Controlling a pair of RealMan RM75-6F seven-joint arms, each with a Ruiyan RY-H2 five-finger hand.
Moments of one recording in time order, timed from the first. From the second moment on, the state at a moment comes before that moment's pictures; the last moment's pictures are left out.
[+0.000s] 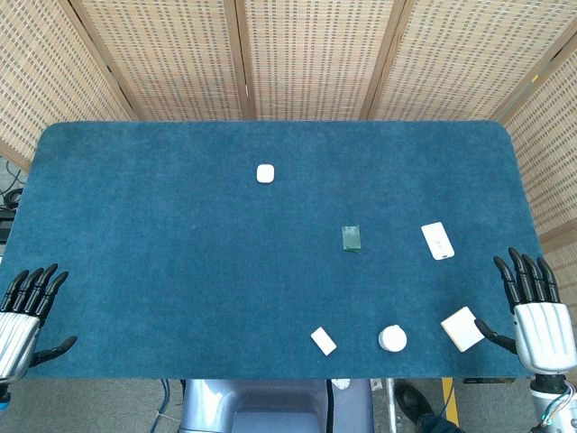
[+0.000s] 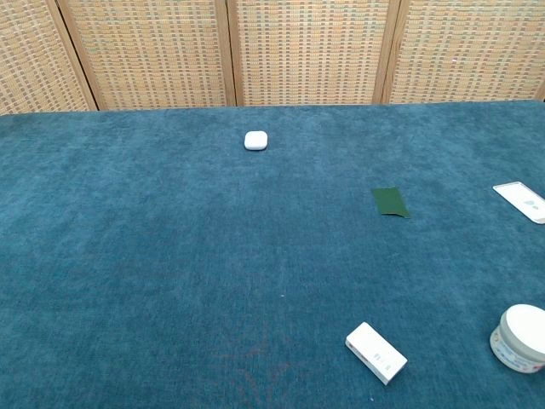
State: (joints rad) left arm -0.03 -1.14 0.05 -1.56 1.71 1.61 0.07; right arm 0.04 -1.16 0.08 -1.64 -1.62 1.64 -0.16
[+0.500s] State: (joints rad) left arm -0.05 -1.15 0.04 -1.56 1.68 1.57 0.07; right arm 0.14 -1.17 0.10 -1.61 -1.61 1.50 -0.15
